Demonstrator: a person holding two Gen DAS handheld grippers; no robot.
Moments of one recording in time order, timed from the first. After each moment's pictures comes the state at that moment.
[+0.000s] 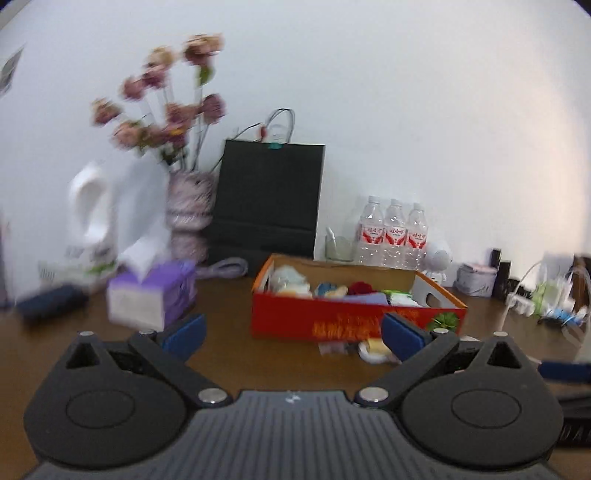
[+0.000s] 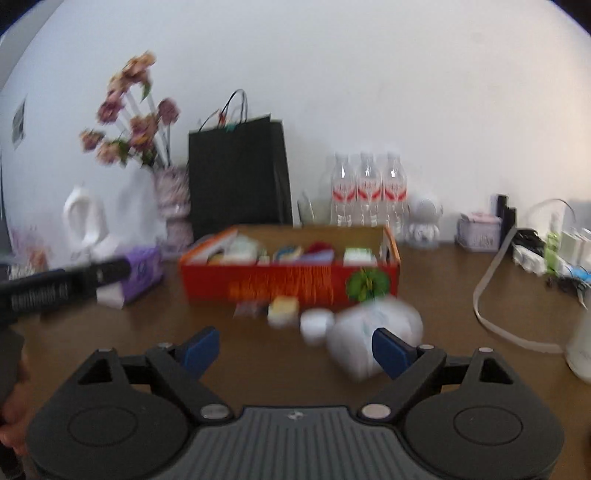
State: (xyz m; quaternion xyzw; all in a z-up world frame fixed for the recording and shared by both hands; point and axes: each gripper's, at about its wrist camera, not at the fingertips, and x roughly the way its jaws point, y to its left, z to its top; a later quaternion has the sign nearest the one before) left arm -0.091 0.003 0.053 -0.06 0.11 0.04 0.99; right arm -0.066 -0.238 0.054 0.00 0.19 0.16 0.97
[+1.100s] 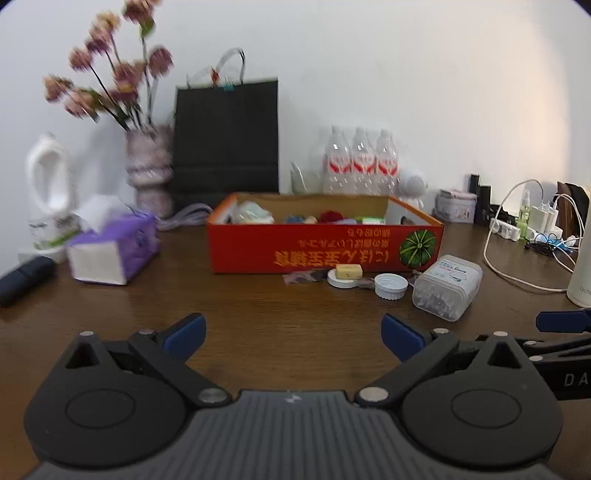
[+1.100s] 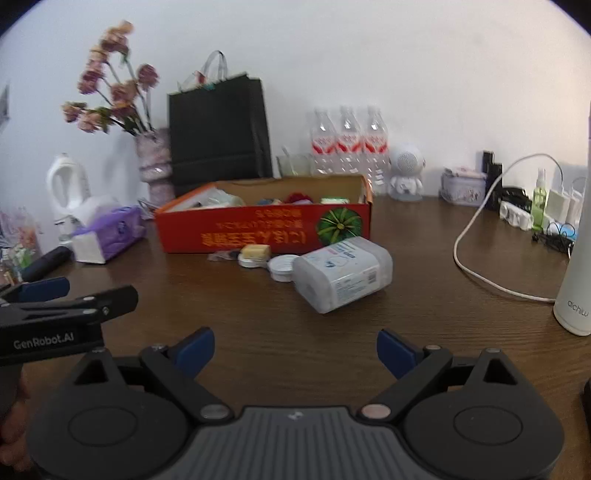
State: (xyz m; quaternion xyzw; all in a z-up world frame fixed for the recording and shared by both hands) left arm -0.045 -0.032 0.026 0.00 0.21 0.00 0.98; right arm -0.027 -0.267 0.033 0.01 0.26 0.14 0.95
